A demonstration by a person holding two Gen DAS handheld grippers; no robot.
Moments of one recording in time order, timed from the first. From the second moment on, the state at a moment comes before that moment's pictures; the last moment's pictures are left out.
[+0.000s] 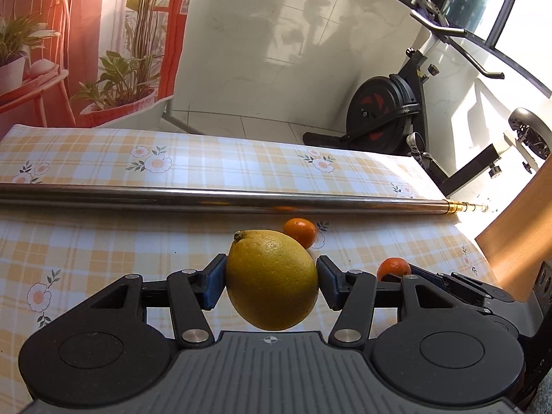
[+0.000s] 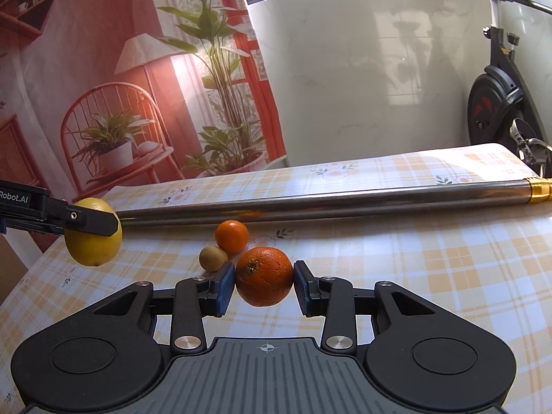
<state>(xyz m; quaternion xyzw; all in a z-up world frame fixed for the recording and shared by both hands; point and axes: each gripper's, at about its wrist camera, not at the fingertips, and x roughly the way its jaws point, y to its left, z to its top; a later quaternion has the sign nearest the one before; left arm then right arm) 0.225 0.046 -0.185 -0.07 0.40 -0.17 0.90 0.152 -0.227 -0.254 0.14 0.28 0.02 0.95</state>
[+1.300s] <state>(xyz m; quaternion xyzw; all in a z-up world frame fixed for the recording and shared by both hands) 0.107 -0.016 -0.231 0.03 0.48 -0.23 0.84 0.013 -0.203 -0.232 0.17 0.28 0.02 0.95</state>
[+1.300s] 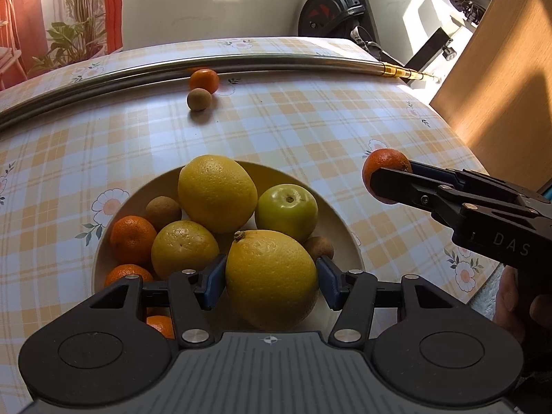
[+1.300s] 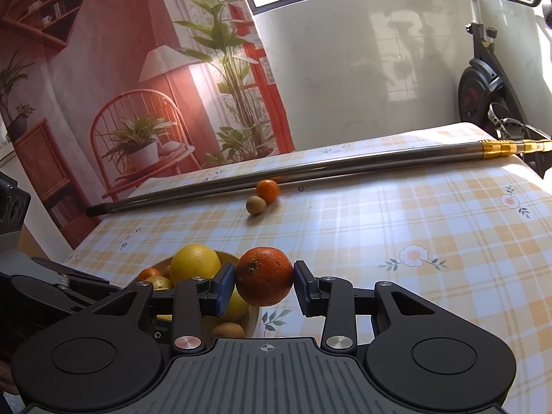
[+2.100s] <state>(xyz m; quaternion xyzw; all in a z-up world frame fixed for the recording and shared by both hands) 0.100 -0.004 -0.186 -0.01 0.40 -0.20 0.89 0.011 -0.180 -0.236 0.16 0.32 0.06 0.93</state>
